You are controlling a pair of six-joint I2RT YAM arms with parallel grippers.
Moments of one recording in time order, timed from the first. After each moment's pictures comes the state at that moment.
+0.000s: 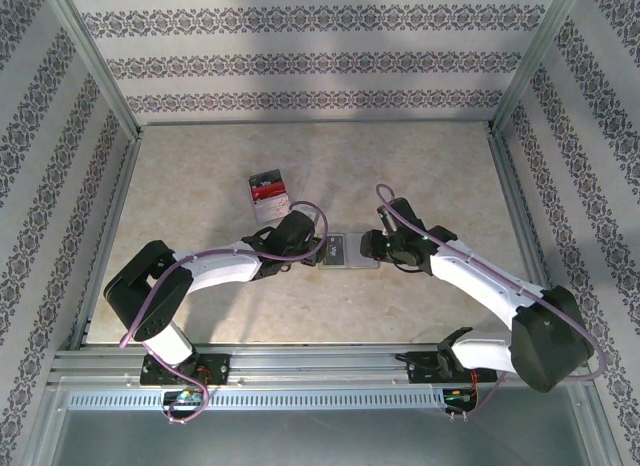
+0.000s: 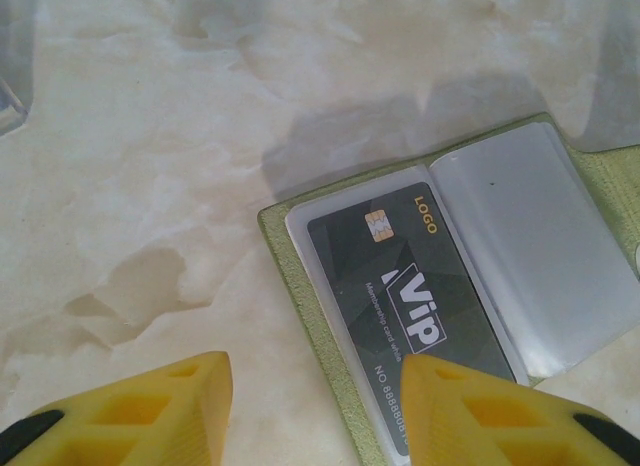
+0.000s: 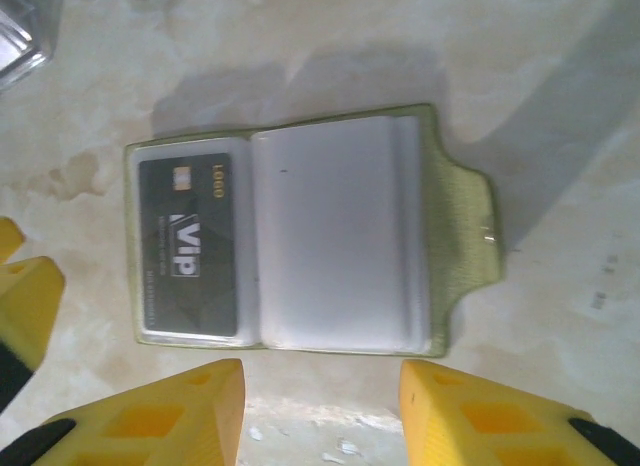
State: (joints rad) left arm -0.76 1.64 0.85 -0.02 -0.10 -0.48; right arm 0.53 1.27 0.78 -0.51 -0.06 0.66
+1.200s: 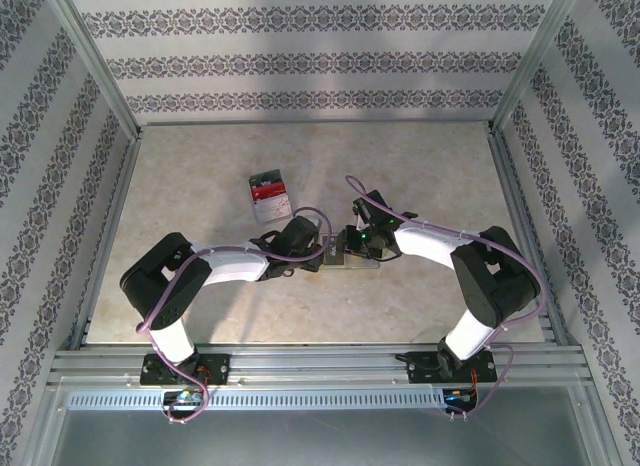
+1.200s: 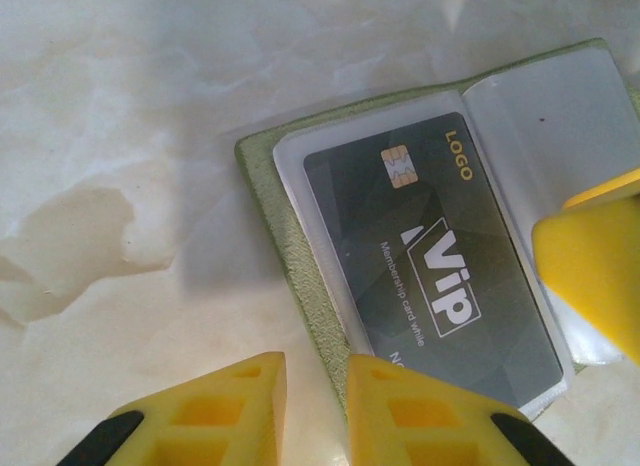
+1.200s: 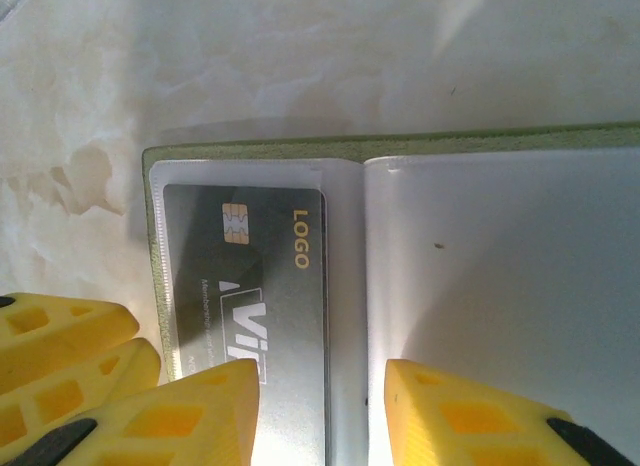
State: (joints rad) left arm -0.76 1.74 0.85 0.02 -0.03 -0.53; right arm 0.53 1.66 0.89 -0.31 -0.27 0.68
